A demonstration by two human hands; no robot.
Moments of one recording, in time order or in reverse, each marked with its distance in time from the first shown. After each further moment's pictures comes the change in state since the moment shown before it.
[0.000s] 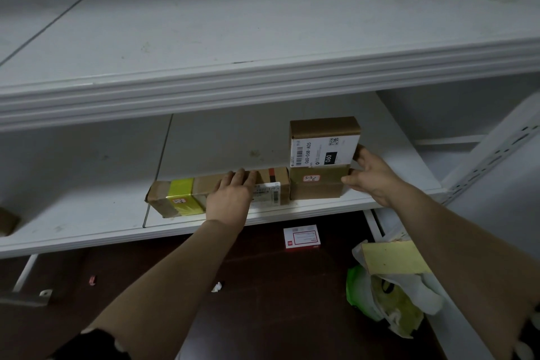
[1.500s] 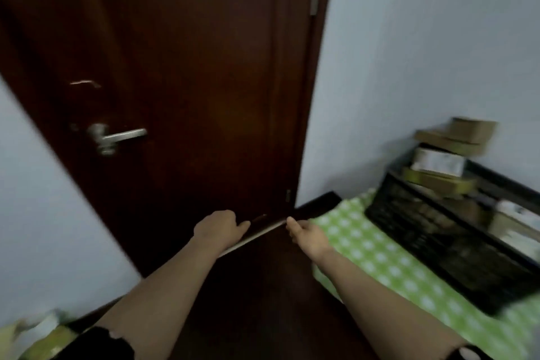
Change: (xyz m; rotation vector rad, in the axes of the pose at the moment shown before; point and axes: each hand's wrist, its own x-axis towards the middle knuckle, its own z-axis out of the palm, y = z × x) left_hand -0.704 0.237 -0.187 0.131 -0.352 1.760; right_hand -0.934 0.121 0.172 0.450 1.735 0.556
